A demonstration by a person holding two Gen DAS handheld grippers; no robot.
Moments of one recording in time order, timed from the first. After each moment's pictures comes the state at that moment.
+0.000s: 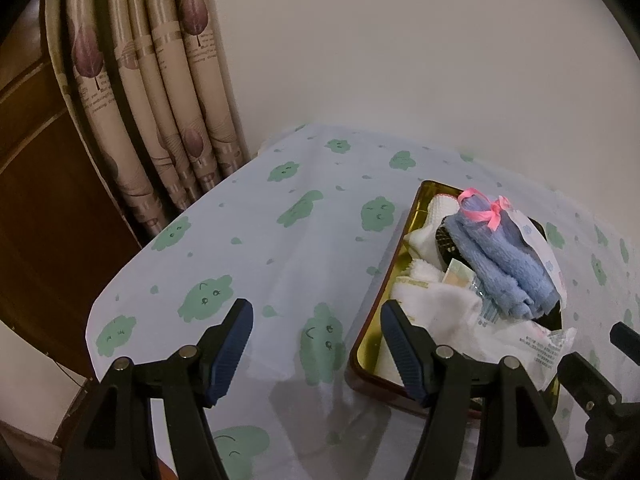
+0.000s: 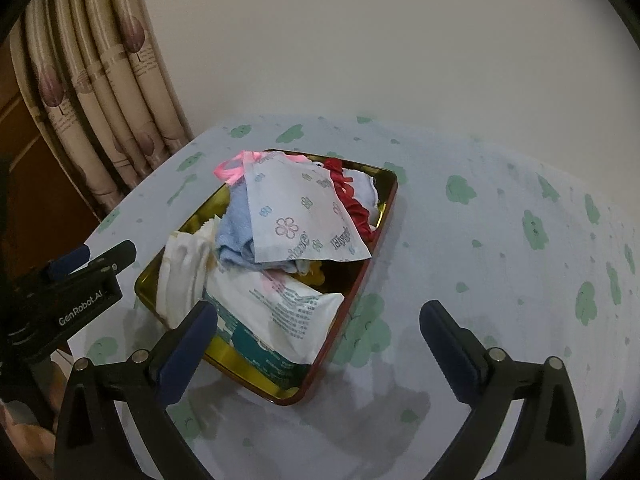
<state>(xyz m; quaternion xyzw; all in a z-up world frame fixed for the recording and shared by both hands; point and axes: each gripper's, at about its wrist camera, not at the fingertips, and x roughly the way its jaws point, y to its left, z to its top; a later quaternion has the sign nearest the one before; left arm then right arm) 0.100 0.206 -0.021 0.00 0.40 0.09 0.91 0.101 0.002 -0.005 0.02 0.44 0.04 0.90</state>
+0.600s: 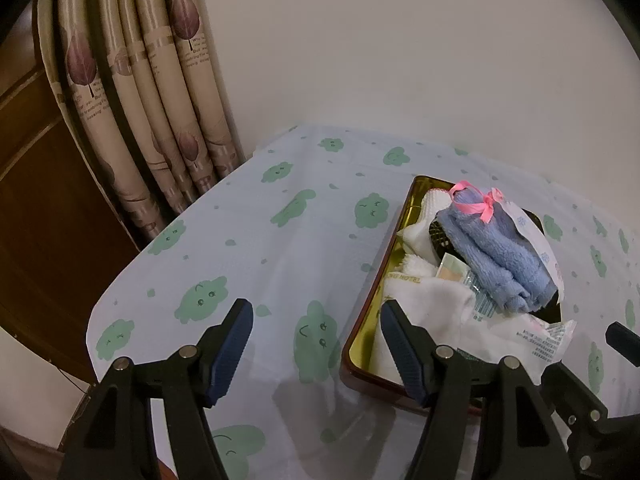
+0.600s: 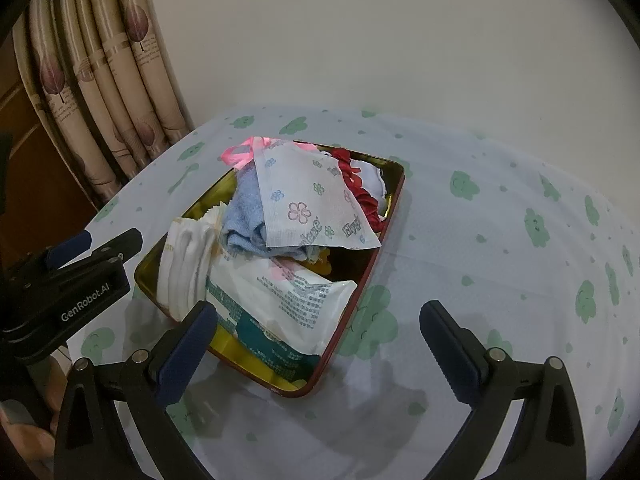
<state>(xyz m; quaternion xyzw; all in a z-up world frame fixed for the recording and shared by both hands) 0.098 0.200 -0.021 0.01 0.40 0.09 0.91 0.098 0.012 -0.010 0.01 0.44 0.04 0.90</state>
